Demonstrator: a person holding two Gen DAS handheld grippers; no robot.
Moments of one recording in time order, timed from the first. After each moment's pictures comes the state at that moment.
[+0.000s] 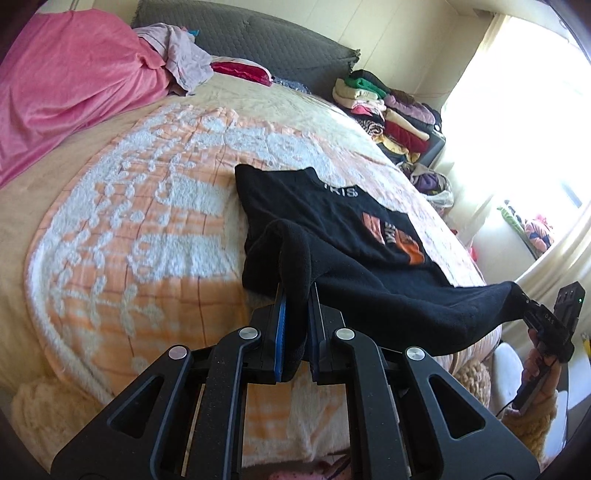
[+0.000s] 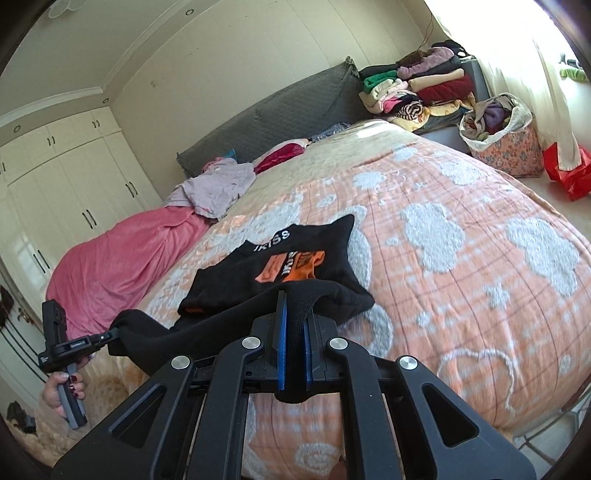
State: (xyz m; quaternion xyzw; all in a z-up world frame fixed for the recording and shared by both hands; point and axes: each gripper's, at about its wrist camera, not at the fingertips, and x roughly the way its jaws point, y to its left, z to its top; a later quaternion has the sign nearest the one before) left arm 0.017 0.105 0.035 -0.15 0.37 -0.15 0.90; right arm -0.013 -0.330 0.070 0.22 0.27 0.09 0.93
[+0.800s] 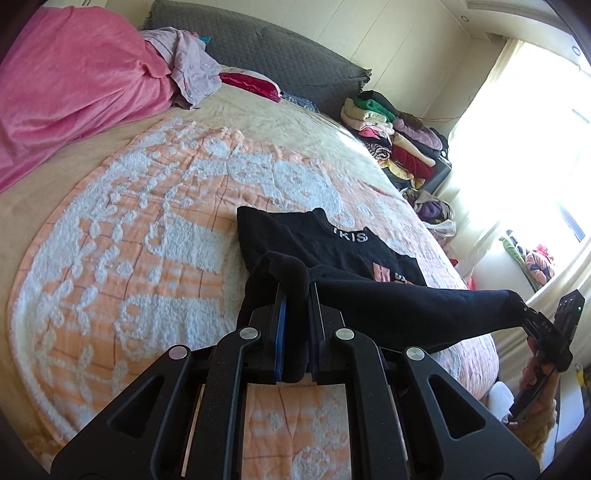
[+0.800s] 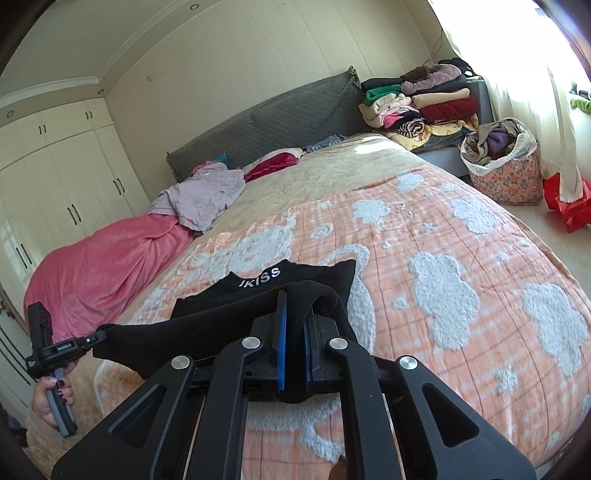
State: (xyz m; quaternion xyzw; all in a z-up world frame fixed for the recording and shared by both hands) left arm 0.081 0.116 0.048 -0.19 0.35 -0.13 0.91; right arm 0.078 -0.325 0.099 0.17 0.27 0.07 0.95
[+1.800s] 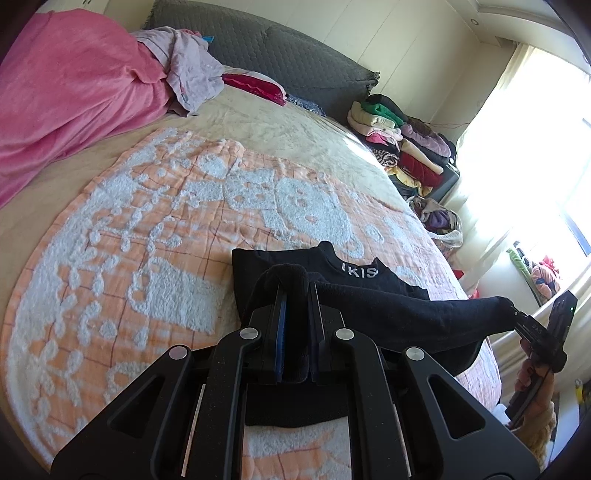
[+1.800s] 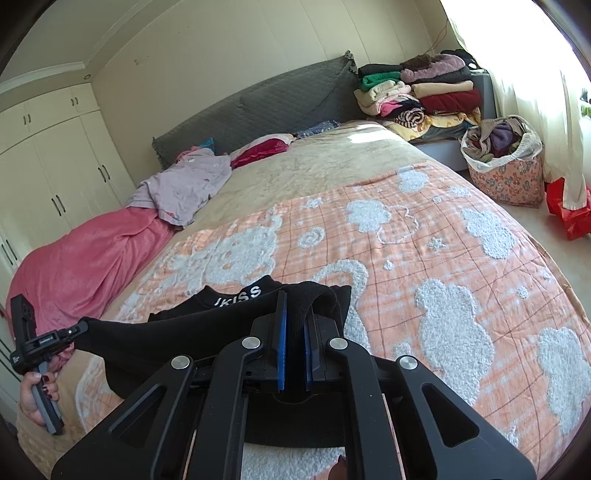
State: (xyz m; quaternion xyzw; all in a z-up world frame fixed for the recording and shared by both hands) left arm 0.155 0.117 0.060 -0.19 0.35 -0.12 0.91; right arm 0.171 -0.332 0.093 0.16 0.30 0.06 0.94
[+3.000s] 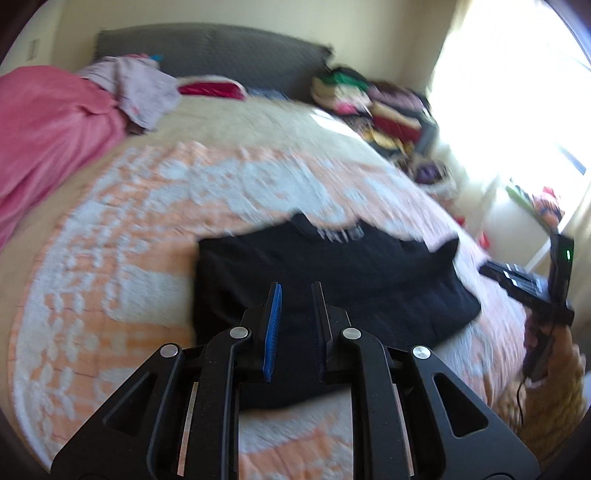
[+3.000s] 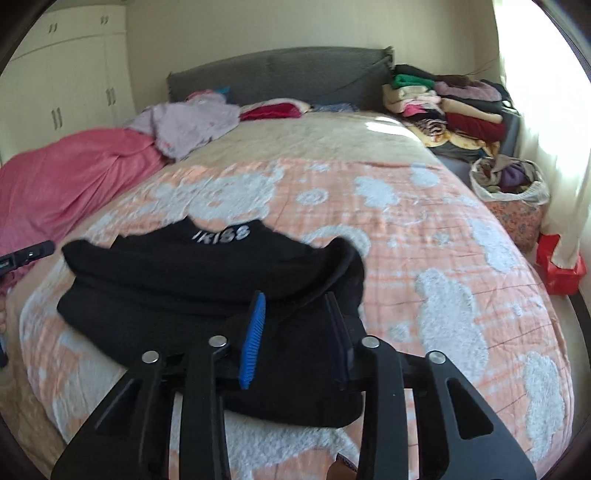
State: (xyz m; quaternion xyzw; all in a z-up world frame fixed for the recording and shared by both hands) left arm 0.142 0.054 0.042 -0.07 0.36 -0.18 0.91; right arm 0.170 -0.283 0.042 0.01 0.36 0.08 0.93
